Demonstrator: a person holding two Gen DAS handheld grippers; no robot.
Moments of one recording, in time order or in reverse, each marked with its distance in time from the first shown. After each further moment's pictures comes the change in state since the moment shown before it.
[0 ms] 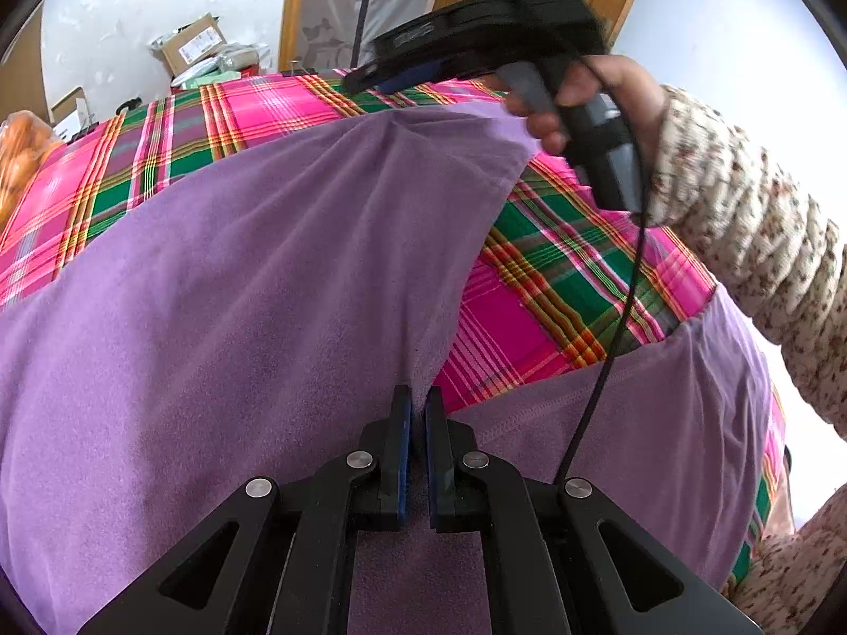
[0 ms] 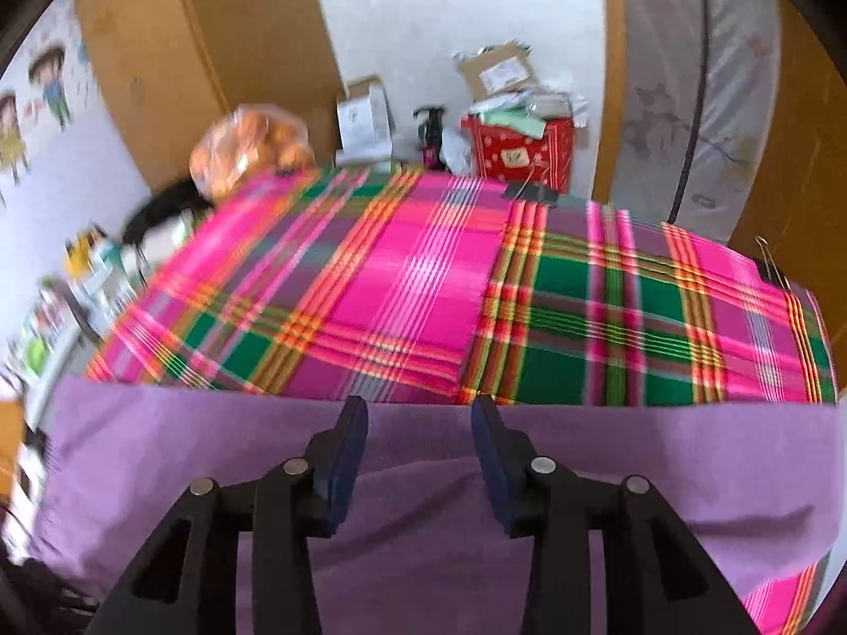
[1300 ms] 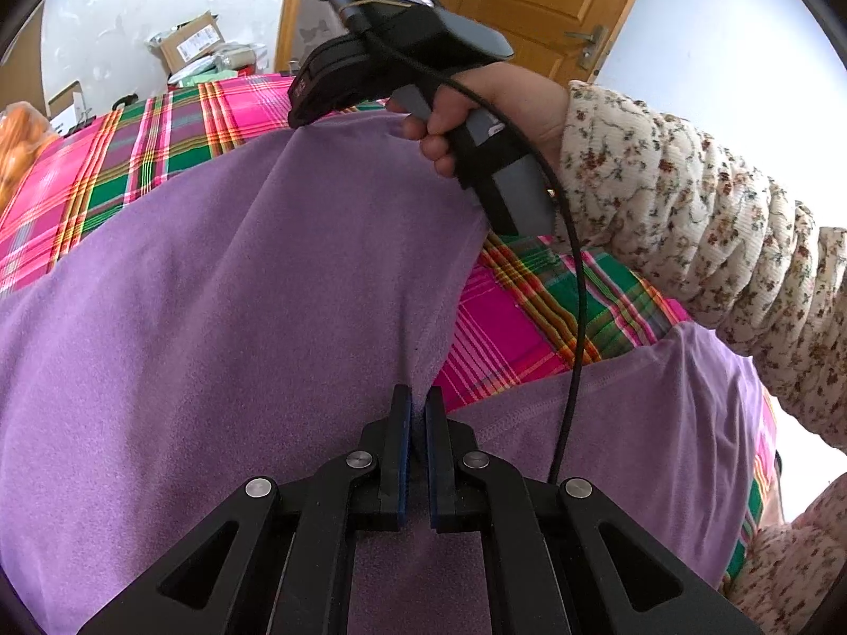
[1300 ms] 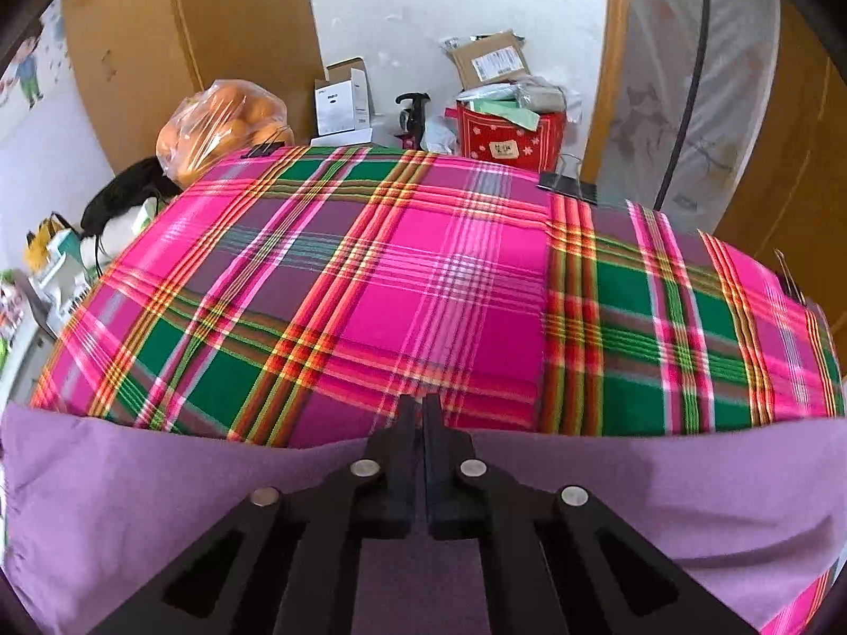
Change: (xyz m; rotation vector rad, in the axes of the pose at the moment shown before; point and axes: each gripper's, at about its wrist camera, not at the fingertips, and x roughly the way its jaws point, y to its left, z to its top) left arm 0.001 0.004 -0.002 -0.018 -0.015 -0.029; right arm 0.043 0.040 0.014 0.023 -0.005 -0.100
